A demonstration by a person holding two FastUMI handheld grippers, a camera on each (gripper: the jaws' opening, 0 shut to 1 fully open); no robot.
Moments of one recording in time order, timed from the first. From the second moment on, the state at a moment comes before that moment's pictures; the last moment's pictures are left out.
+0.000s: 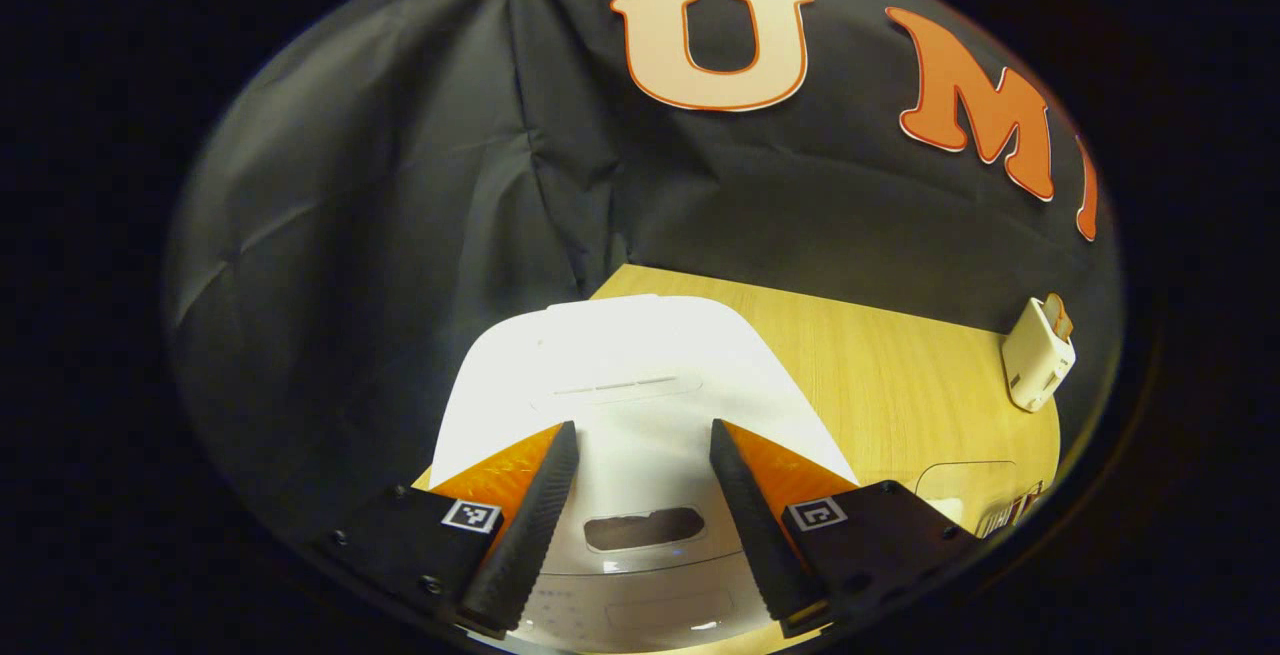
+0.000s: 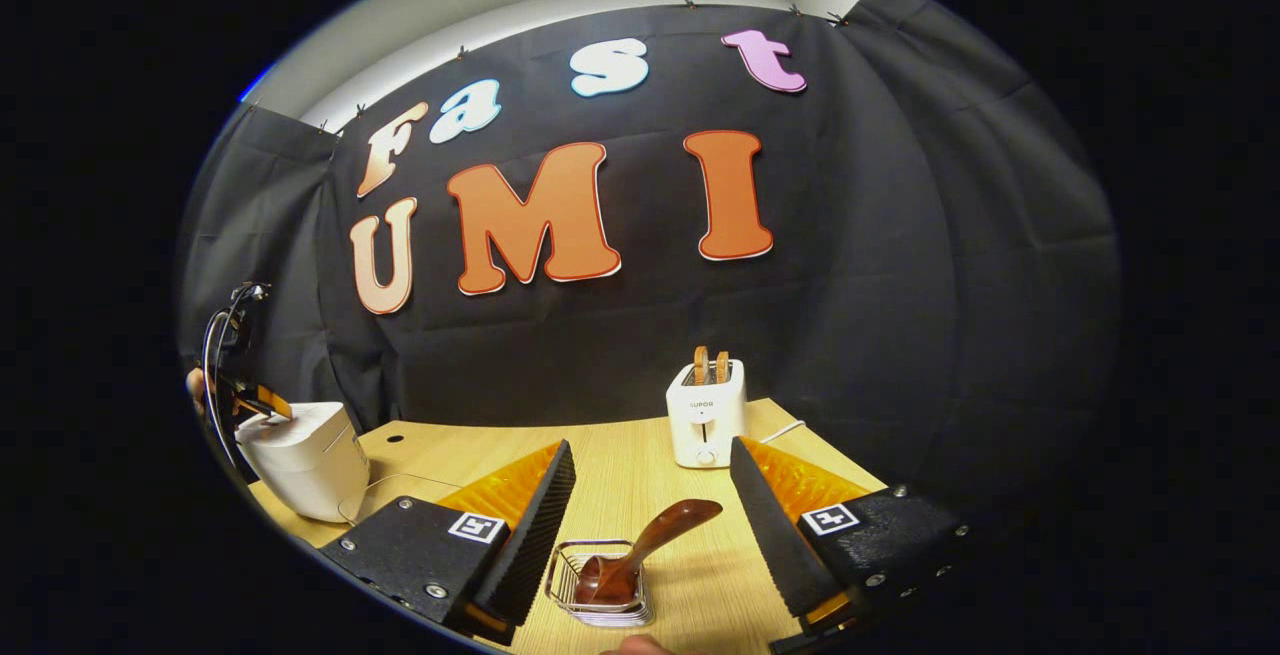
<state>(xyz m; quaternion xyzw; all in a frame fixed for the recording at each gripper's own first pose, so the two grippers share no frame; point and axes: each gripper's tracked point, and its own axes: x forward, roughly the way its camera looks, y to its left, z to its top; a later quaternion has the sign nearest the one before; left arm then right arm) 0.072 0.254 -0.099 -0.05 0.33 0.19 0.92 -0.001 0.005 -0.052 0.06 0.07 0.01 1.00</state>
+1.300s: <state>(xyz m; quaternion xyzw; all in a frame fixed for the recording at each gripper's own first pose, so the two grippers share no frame) 0.061 0.071 0.011 0.05 -0.07 0.00 1.00 0.000 0.078 -0.026 -0.01 -0.03 0.06 1.00</state>
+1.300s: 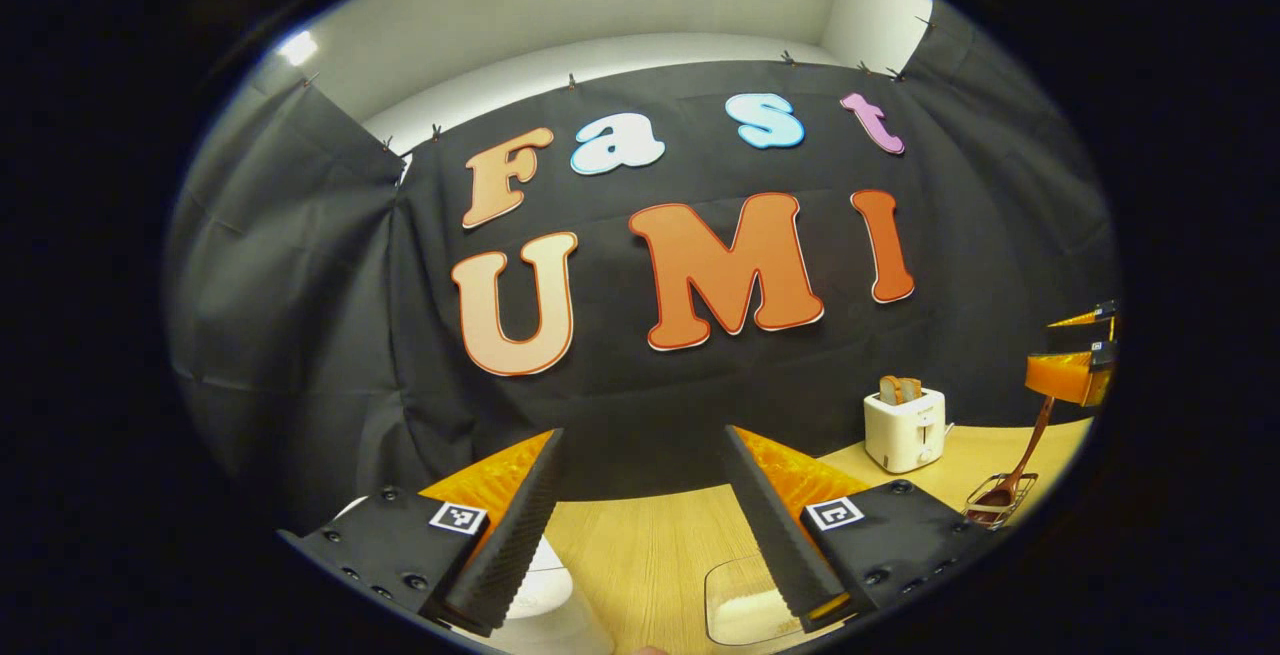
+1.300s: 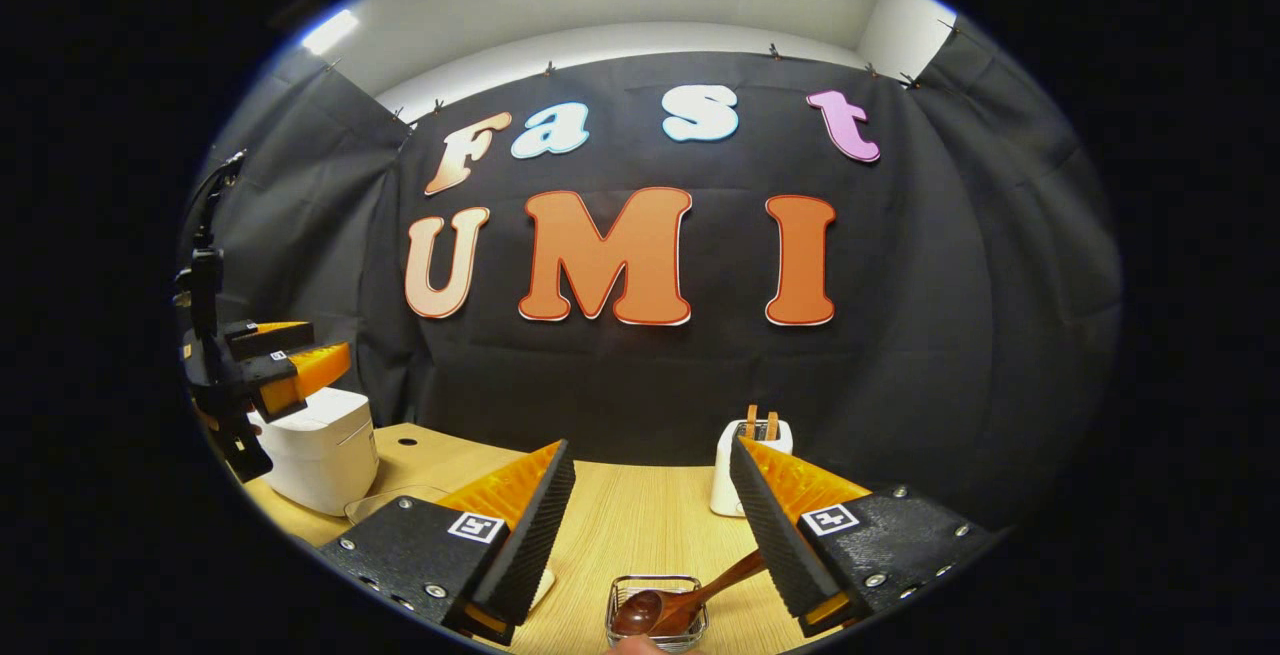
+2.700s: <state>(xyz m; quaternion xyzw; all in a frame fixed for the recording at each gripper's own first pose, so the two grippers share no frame) 0.058 0.088 -0.001 0.00 -0.08 0.02 1.00 0.004 0.071 -0.031 0.01 -0.02 0.05 1.00</state>
